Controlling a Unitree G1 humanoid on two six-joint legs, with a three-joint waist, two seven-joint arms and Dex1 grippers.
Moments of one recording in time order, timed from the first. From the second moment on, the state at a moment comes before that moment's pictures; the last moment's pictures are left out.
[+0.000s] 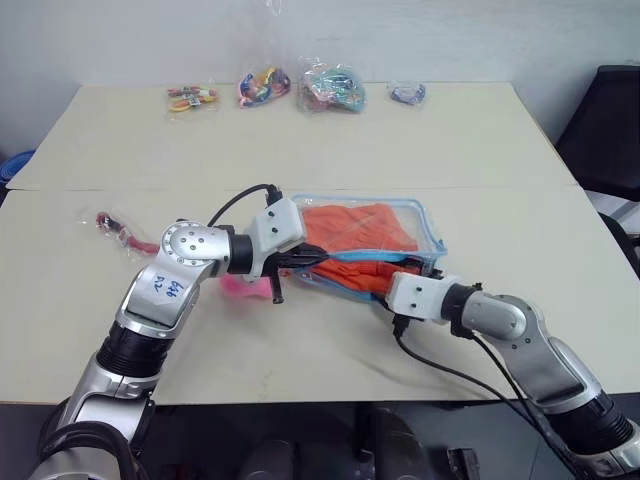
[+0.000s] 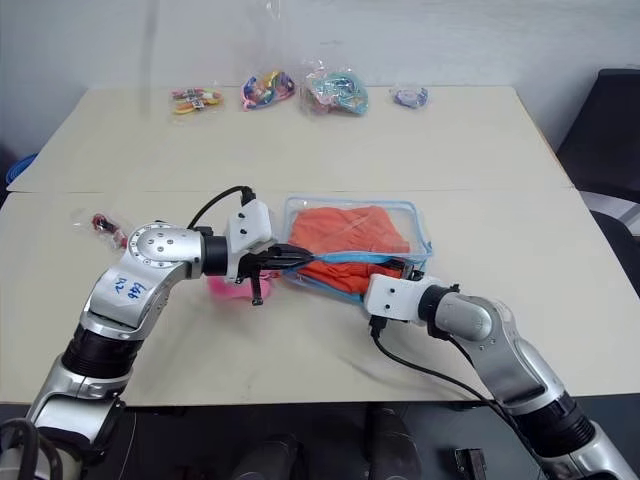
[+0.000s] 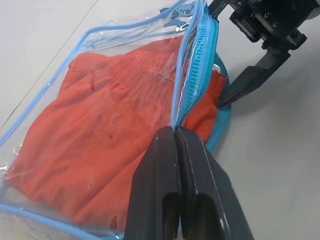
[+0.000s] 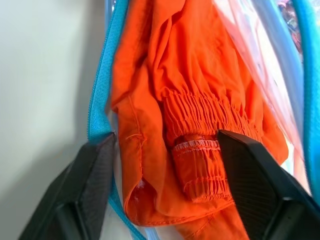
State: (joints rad) left arm -0.64 0.57 -0.20 -0.21 -0.19 0.57 -0.93; right arm -0.31 -0.72 0.29 -0.33 -0.24 0.16 0.67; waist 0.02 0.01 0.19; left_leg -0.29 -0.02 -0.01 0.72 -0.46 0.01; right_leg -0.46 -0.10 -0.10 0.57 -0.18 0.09
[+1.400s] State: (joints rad) left arm -0.66 0.54 -0.20 -0.18 -0.19 0.56 -0.90; right arm -0.42 -0.55 0.38 -0.31 -0.50 0.24 0.83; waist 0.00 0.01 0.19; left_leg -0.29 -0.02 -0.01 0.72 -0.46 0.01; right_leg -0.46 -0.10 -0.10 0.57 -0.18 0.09
